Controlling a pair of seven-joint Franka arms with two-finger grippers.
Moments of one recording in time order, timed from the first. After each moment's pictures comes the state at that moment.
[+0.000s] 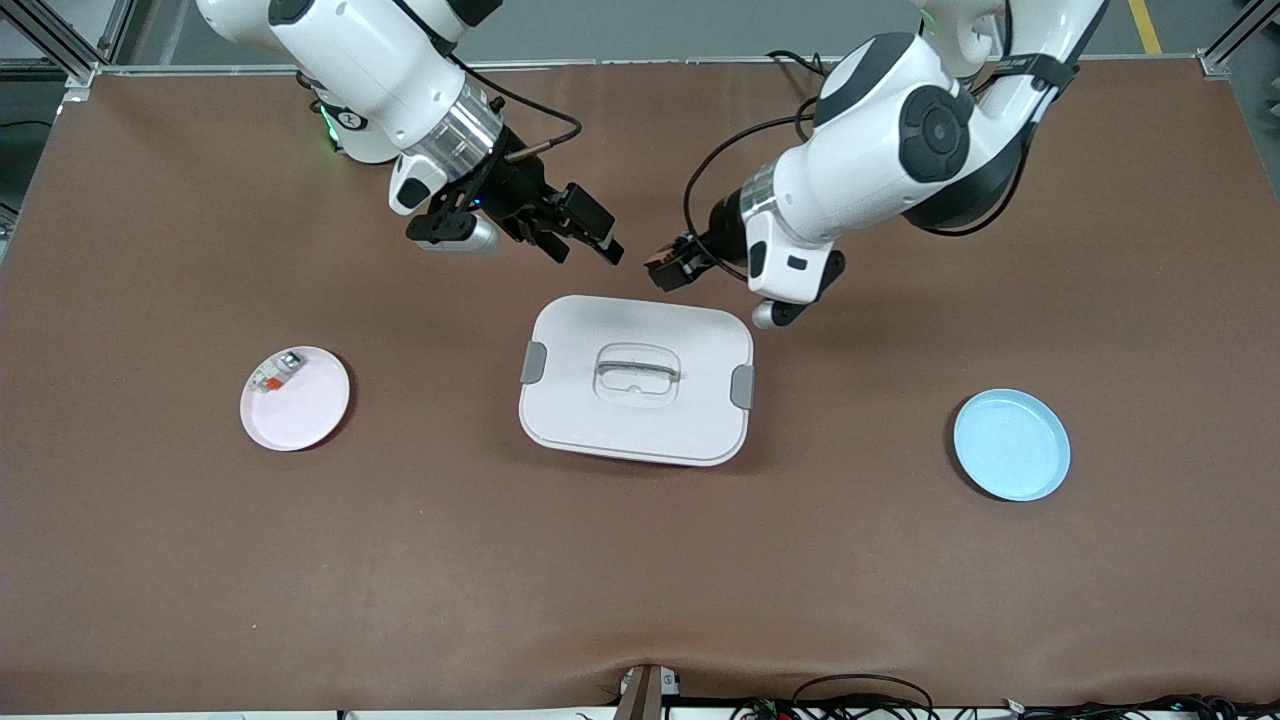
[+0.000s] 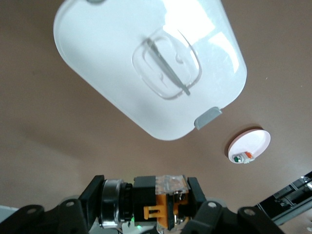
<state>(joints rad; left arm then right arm) 0.00 0.33 -0.72 -1.60 -0.38 2.03 -1.31 0.56 0.02 0.11 -1.89 0.50 2.44 0.85</state>
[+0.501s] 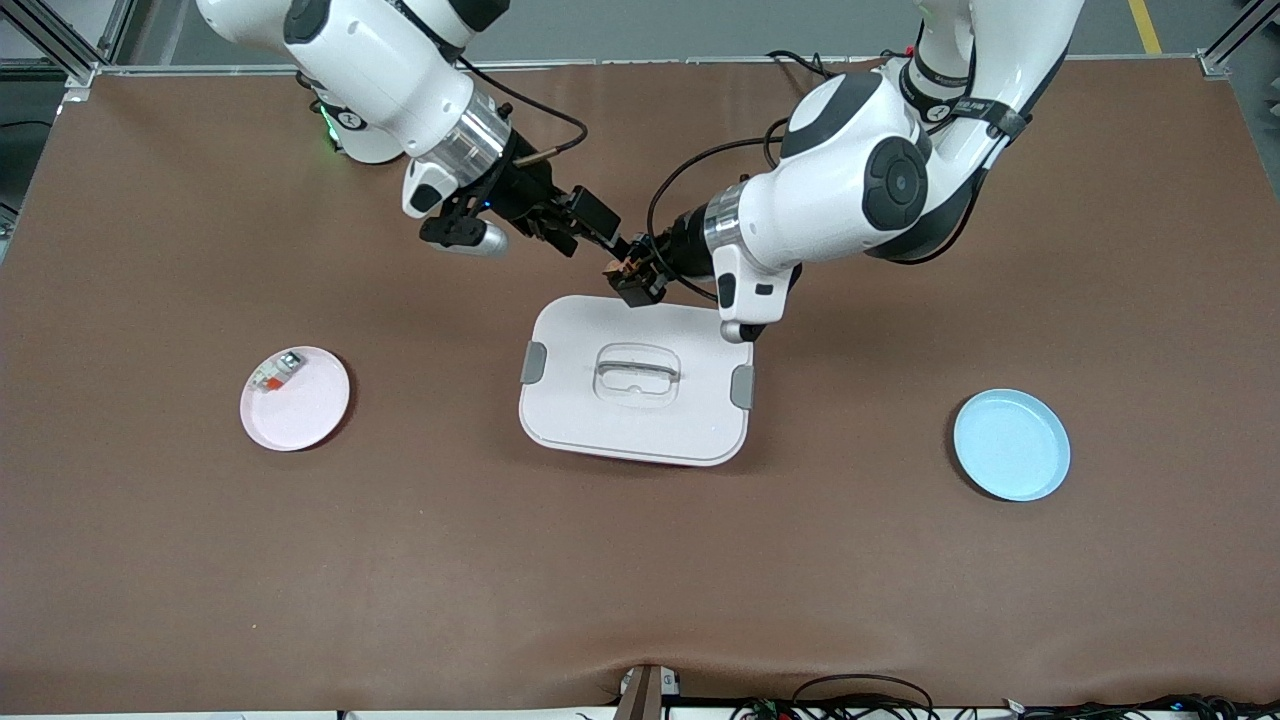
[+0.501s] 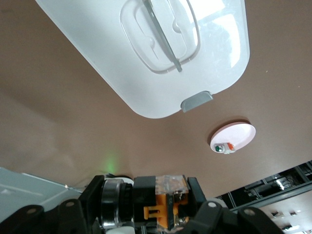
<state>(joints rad) -0.06 0.45 -0.72 -1.50 -0.42 2.06 -1.46 0.58 0.02 0.11 -1.94 0.53 2.43 0.85</state>
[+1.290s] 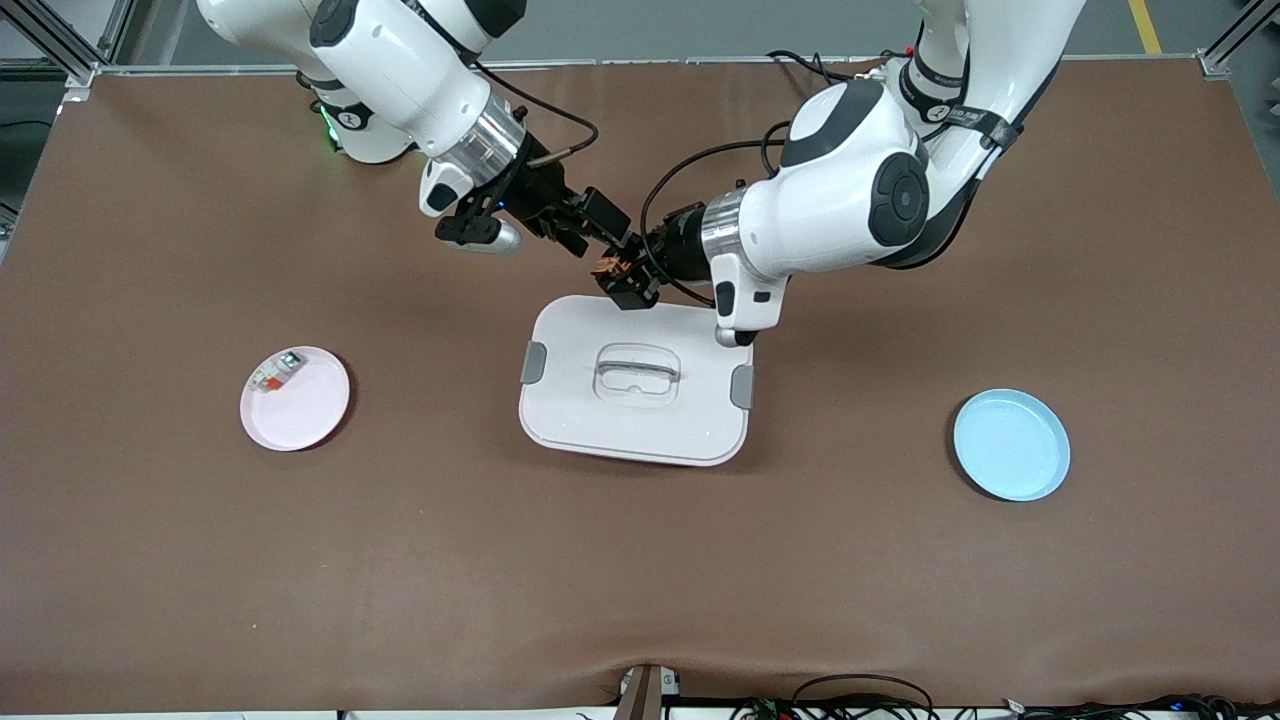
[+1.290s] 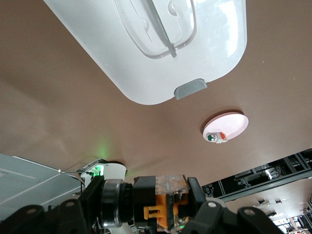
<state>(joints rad) -0.06 0.46 -0.72 -1.49 -0.47 2.07 -1.47 0.60 0.03 0.11 -1.96 0.53 2.51 0.86</state>
